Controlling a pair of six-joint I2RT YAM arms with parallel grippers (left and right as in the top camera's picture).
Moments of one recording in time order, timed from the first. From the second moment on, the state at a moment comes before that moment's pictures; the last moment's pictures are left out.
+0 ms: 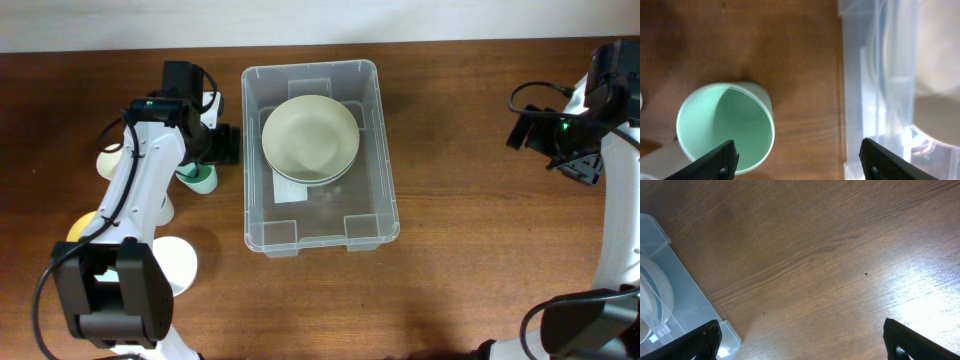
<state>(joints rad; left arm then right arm) -0.07 1.85 1.56 -1.00 0.06 -0.05 -0.28 1.68 1.78 -1.40 -0.08 0.25</state>
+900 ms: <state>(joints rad) -0.04 2.03 1.50 -0.85 0.00 -0.05 -0.28 1.69 1.78 -1.40 -0.08 0.25</state>
